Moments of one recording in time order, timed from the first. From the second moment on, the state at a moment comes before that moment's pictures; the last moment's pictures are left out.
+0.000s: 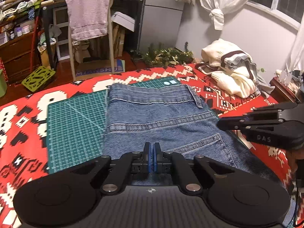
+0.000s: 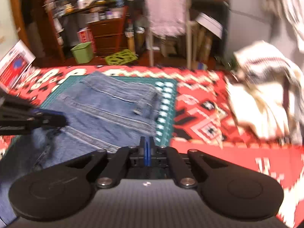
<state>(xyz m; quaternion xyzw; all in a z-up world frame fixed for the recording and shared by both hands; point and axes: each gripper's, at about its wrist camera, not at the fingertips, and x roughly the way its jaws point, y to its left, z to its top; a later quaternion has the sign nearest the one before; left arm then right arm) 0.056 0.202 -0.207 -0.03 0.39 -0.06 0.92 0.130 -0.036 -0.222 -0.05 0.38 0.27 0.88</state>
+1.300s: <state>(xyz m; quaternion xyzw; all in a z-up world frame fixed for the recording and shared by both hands) -0.131 0.283 -0.182 -0.19 0.43 0.01 0.88 -0.010 -0.134 -0.196 -0.04 0.46 0.33 0.82</state>
